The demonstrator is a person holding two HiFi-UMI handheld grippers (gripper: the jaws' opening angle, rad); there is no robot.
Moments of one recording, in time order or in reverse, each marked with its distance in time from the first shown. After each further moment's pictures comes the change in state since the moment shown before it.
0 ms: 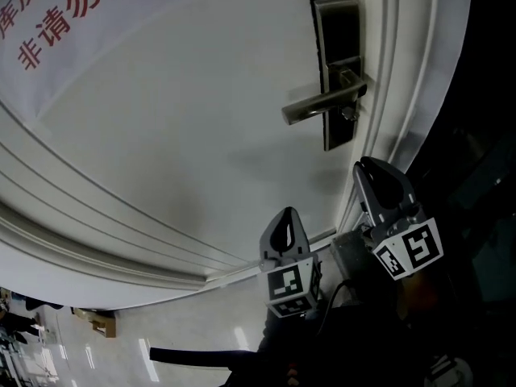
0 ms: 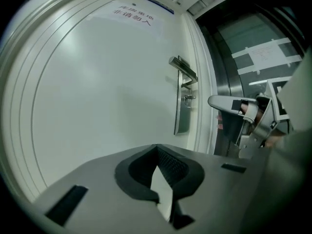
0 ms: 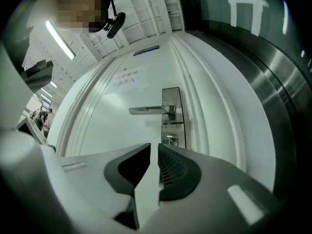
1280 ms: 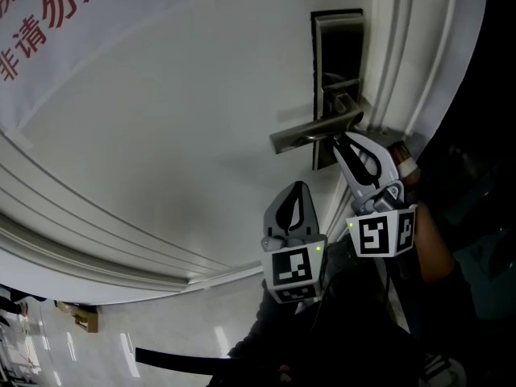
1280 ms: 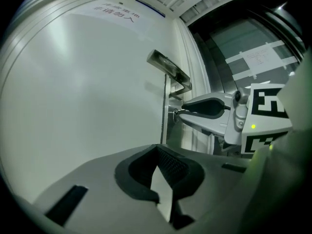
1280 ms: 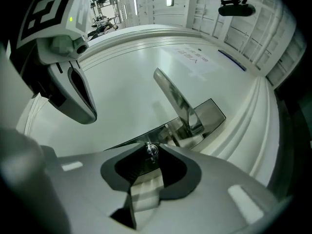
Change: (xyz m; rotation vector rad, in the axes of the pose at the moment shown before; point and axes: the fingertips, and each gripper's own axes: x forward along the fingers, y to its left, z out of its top) left arm 0.069 -0.054 0.058 0.041 -0.086 -0.096; right arm 0.075 -0.039 -0.003 -1.059 0.227 0.034
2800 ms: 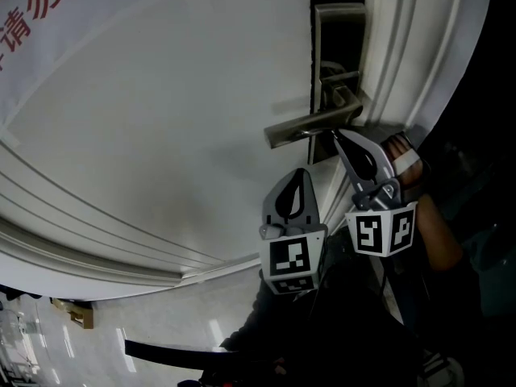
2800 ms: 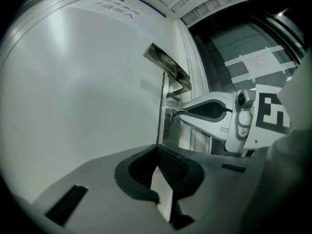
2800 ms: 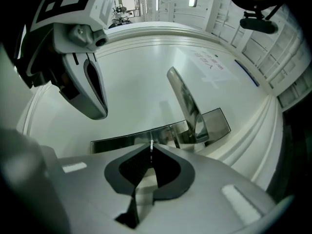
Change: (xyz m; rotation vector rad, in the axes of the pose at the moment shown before) left arm 0.015 -0.009 0.004 -0.022 -0.008 -0.048; right arm 0.001 0.003 -0.003 -0.200 0.032 0.016
